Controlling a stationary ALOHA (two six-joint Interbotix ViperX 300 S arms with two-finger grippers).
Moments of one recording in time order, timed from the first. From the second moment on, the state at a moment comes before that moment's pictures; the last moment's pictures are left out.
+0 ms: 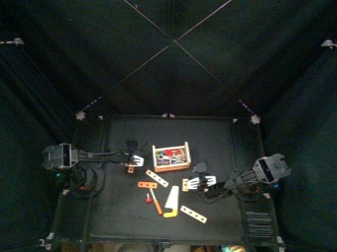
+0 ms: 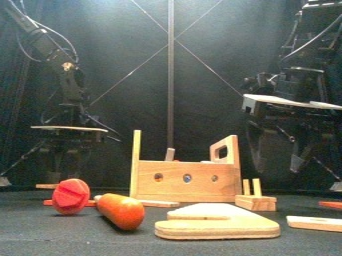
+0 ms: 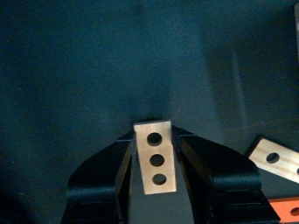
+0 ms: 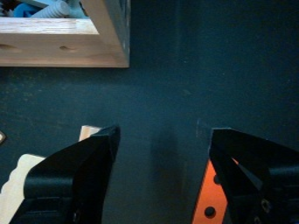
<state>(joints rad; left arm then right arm) 0.23 -0.05 0.76 0.30 0.82 -1.34 0.29 0.00 0.70 -0.72 1.01 2.13</state>
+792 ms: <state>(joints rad) 0.04 -0.28 0.79 0.65 0.34 -1.31 0.30 -0.16 0.81 -0.69 1.01 2.13</state>
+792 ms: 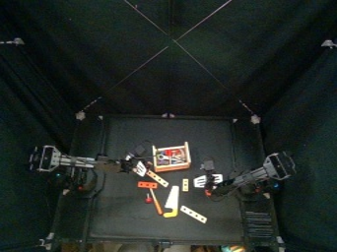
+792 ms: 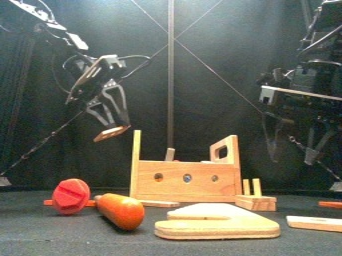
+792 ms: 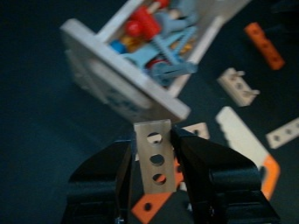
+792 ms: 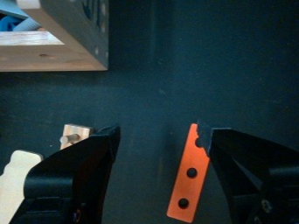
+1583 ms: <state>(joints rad) 0.03 0.08 0.56 0.57 -0.09 -1.31 0.31 -0.17 0.83 -0.66 1.01 2.13</state>
